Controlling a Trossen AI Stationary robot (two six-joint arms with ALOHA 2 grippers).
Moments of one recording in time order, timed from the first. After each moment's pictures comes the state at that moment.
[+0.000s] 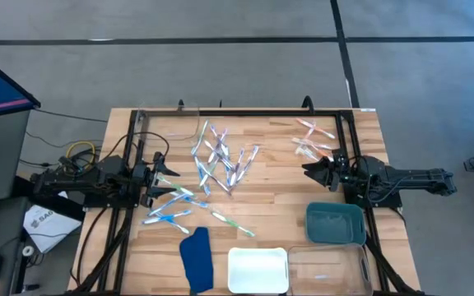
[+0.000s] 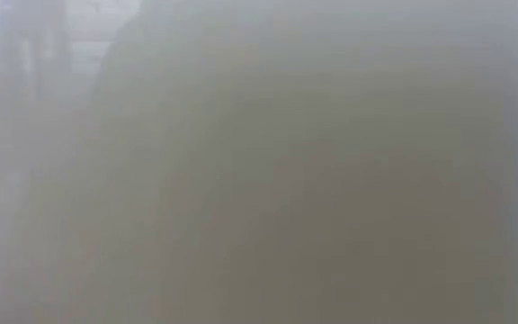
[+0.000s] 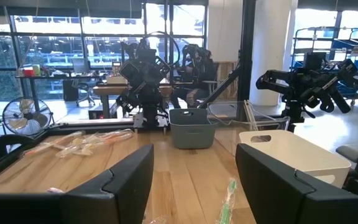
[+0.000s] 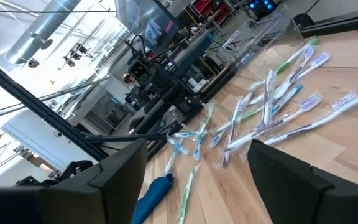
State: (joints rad) left arm 0.04 0.02 0.01 0.12 0.17 0.00; right arm -0.01 0.04 0.01 0.04 0.13 0.79
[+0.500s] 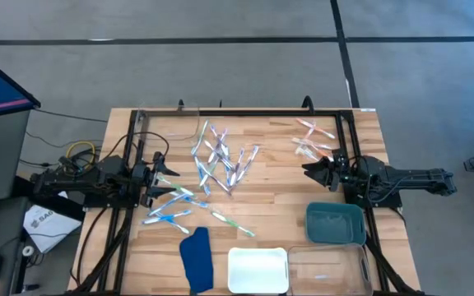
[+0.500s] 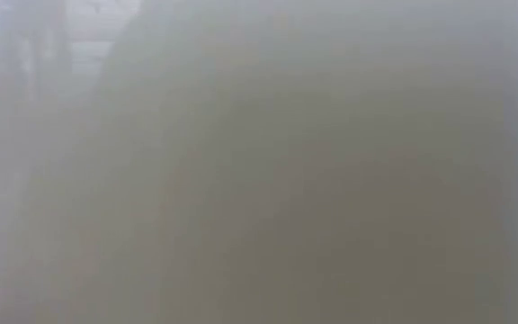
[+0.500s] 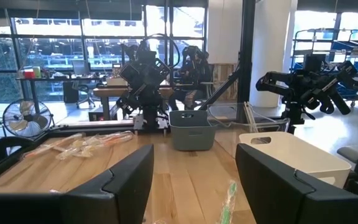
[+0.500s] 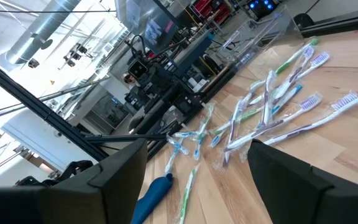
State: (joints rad) left arm 0.04 0.02 0.01 0.12 0.17 0.00; right arm -0.01 0.04 0.01 0.04 0.13 0.79
